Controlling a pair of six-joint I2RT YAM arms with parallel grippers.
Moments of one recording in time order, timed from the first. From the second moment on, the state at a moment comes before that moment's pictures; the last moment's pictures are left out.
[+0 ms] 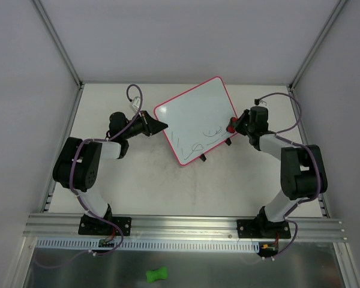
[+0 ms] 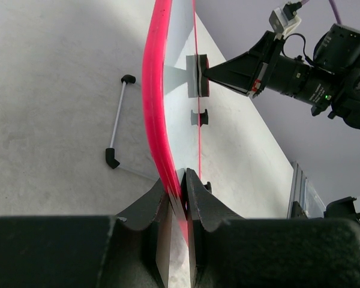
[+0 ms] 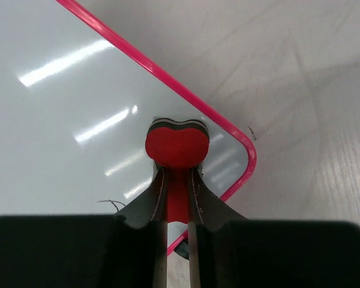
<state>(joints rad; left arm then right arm) -0.21 1.73 0.71 0.94 0.78 -0.71 0.14 1.65 0.88 0.21 -0.04 0.56</state>
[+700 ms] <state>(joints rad) -0.21 1.73 0.71 0.94 0.78 -0.71 0.36 1.56 0.65 0.39 0.13 0.67</state>
